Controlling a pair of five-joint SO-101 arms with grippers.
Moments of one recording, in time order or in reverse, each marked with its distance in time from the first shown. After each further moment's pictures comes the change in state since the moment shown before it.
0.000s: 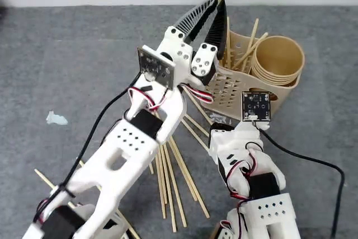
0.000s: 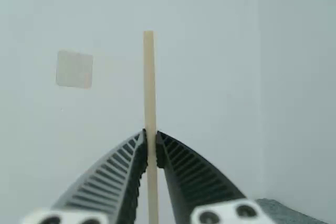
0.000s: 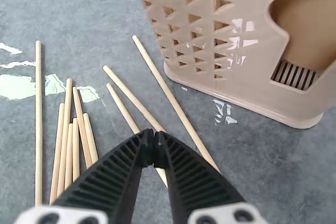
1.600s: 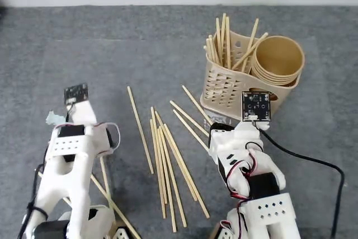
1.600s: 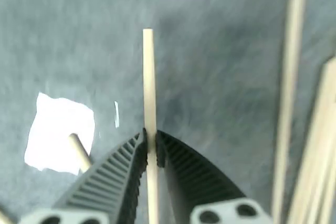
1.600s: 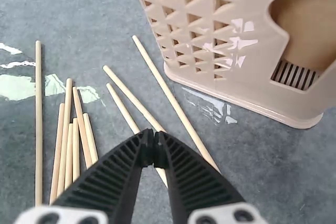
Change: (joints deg) left arm -40.7 -7.5 24.5 80.7 11.4; right arm 0.0 0.0 0.0 0.0 0.0
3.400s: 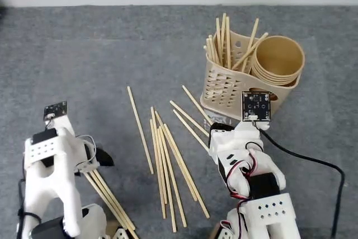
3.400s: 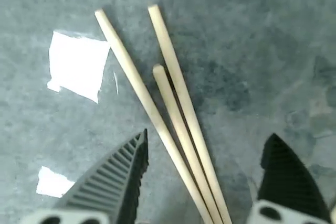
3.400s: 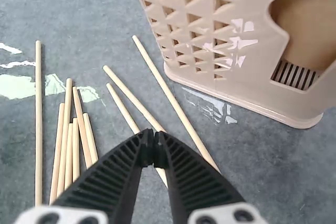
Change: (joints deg) left arm -16.2 1.2 2.9 12.0 -12.8; right arm 0.0 0.0 0.0 0.0 0.0
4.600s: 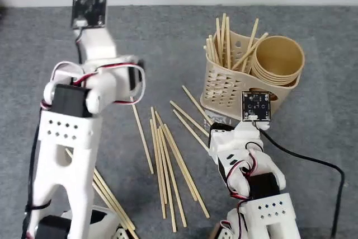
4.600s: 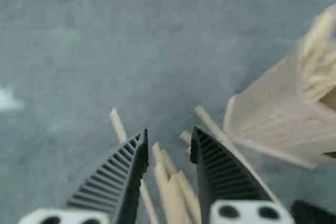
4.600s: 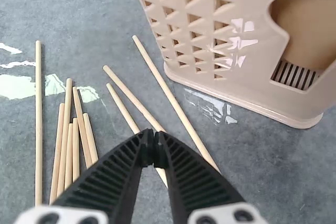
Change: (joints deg) left arm 31.5 0.4 -53.1 9.8 14.8; right arm 0.0 0.0 0.0 0.0 0.0
